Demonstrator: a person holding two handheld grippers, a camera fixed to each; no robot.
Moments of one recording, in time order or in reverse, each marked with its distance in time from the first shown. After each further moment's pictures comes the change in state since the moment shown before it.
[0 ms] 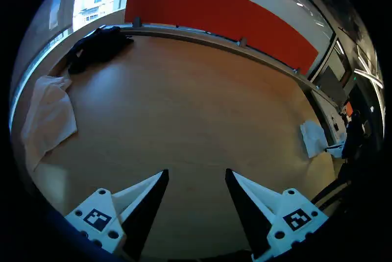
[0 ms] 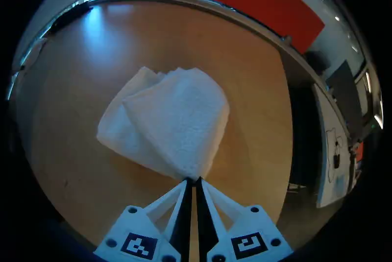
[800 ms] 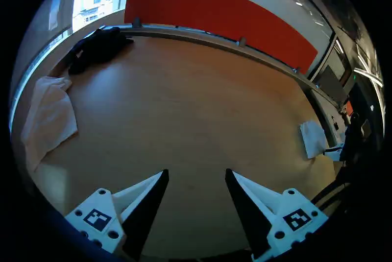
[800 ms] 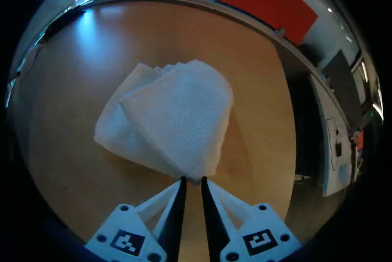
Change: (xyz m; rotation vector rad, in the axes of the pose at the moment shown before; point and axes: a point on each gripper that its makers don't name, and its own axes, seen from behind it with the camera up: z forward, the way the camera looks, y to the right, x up) left arm -0.001 0.000 -0.003 -0.001 0.001 0.007; right arm -0.010 -0.013 0.004 -0.017 0.009 0.053
